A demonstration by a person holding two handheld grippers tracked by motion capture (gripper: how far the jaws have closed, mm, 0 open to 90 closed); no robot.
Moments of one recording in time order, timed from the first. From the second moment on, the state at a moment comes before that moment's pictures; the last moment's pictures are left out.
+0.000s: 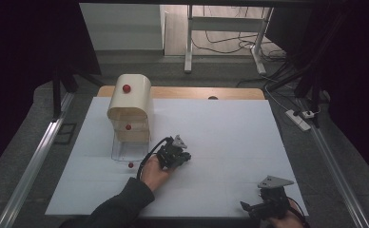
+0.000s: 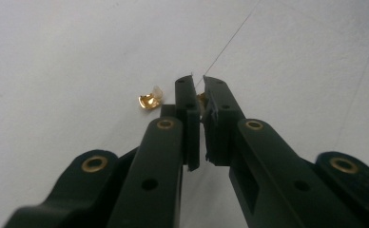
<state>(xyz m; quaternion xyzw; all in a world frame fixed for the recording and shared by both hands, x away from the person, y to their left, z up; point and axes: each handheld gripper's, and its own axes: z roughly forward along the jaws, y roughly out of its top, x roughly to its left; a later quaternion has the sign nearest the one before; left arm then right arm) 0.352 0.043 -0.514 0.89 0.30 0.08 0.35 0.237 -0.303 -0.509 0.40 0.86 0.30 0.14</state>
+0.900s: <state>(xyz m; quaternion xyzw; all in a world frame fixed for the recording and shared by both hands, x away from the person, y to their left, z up) 0.337 0.086 -0.473 0.87 0.31 0.07 0.37 0.237 -0.303 -0.509 0.39 0.86 0.30 0.14</state>
